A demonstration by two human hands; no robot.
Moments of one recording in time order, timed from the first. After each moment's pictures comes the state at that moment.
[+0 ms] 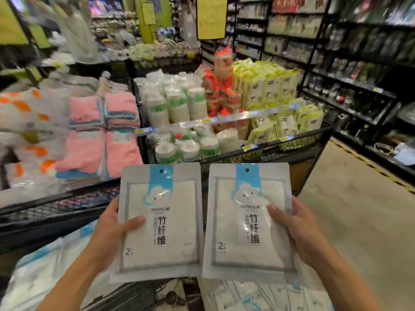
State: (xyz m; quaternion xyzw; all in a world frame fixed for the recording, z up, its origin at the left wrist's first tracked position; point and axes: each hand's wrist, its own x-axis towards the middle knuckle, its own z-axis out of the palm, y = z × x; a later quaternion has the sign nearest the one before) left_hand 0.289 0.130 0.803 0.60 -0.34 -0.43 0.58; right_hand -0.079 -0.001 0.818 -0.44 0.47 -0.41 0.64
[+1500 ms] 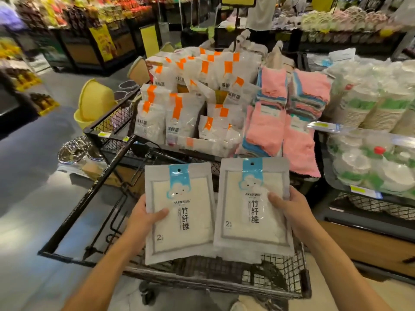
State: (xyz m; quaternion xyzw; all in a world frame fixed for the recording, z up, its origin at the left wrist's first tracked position) left_hand 0.614 0.392 0.735 0.71 -0.02 -0.26 0.65; right_hand 0.425 0.063 0.746 -0.60 0.36 -0.16 0.70
